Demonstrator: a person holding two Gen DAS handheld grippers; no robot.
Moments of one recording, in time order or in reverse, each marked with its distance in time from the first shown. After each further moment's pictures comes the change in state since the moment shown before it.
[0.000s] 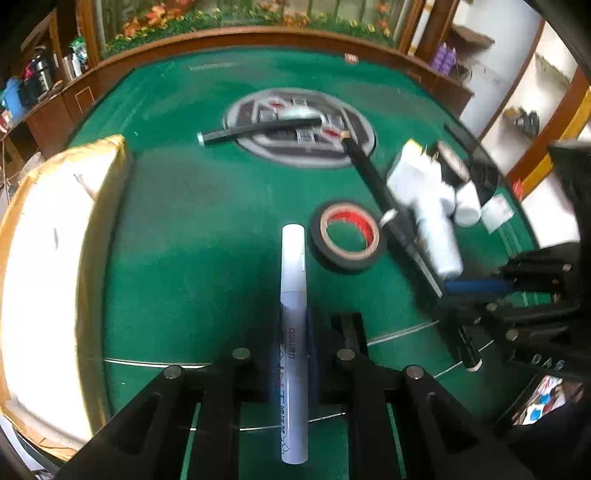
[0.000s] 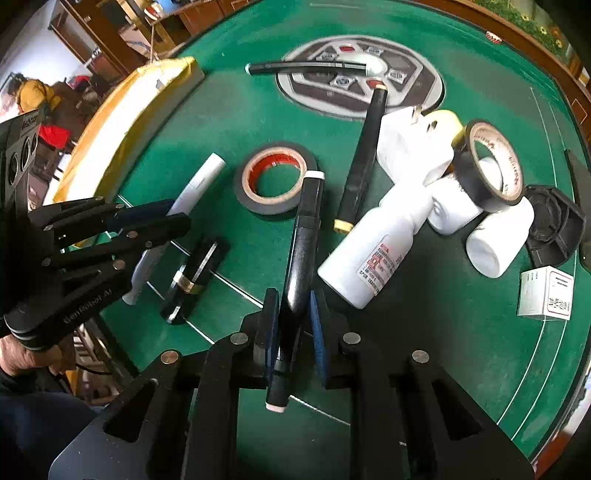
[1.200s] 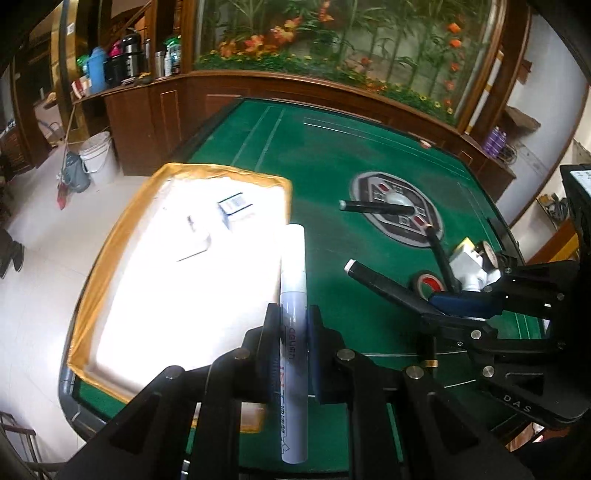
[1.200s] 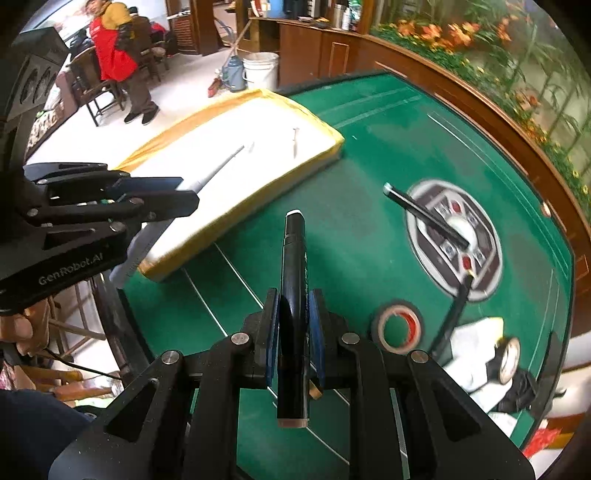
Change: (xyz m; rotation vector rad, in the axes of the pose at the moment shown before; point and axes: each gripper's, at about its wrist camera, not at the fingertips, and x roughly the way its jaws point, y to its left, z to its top) left arm -0.095 0.107 -0.024 -0.224 -0.195 0.121; right arm -0.025 0.161 0.059 -0.426 -0.154 -0.093
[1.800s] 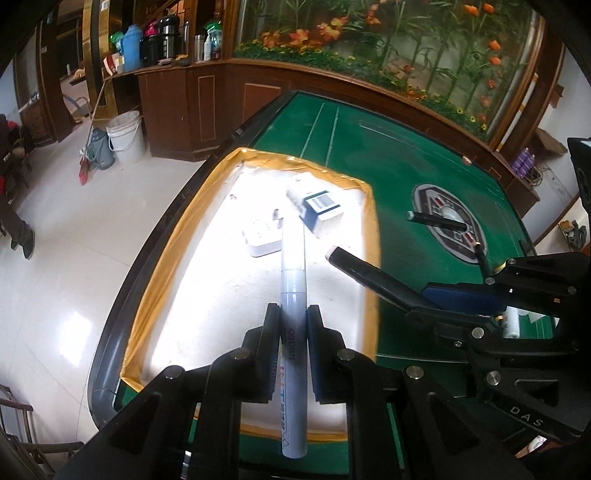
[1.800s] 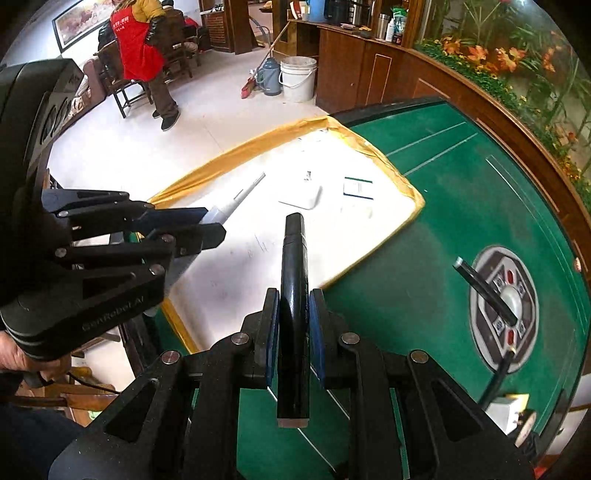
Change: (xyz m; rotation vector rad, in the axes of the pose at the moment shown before) left arm 0.012 0.077 0.006 -0.092 0.023 0.052; right arm 0.036 0.063 0.075 -0.075 -0.003 0.087
